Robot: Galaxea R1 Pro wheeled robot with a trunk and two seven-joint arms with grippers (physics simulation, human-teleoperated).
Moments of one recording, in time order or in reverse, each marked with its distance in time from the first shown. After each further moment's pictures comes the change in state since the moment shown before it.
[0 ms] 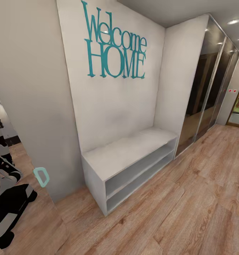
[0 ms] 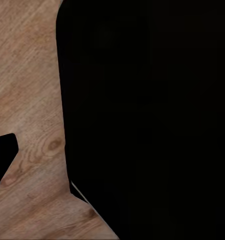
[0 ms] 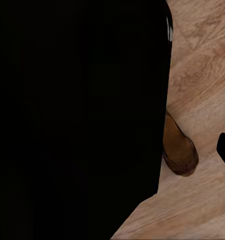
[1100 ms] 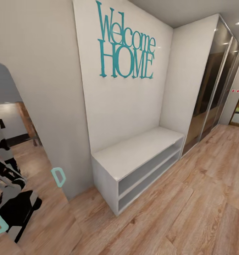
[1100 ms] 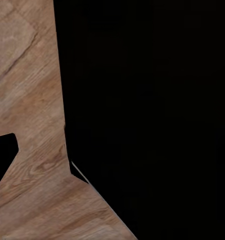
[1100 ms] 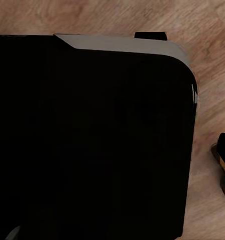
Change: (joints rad) left arm 0.001 0.003 -0.001 0.028 0.004 0.030 -0.002; right arm -0.041 0.042 -0.005 -0.054 0.000 0.007 -0.004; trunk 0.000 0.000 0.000
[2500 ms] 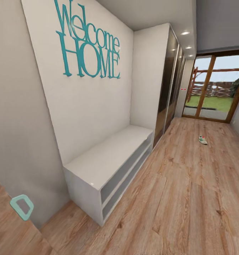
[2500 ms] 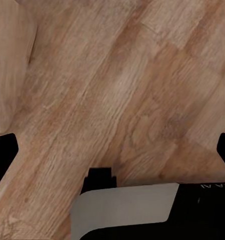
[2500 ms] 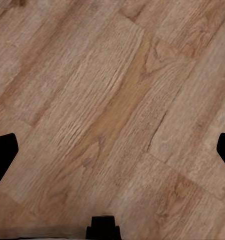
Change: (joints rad) left arm -0.131 -0.002 -0.007 -0.346 -0.009 -0.007 -0.010; right arm 0.000 -0.088 -0.001 -0.411 -0.003 -0.145 0.004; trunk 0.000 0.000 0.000
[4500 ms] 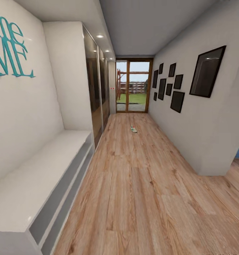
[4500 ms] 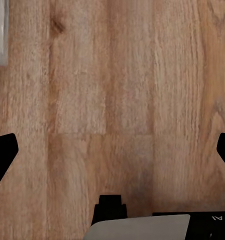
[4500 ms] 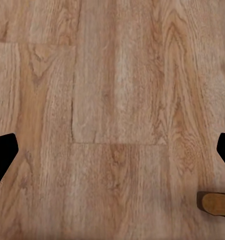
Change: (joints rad) left arm -0.044 0.019 -0.002 -0.020 -0.004 -0.009 0.002; right arm 0.000 0.007 0.000 -0.059 -0.002 -0.028 -0.002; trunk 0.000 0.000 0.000
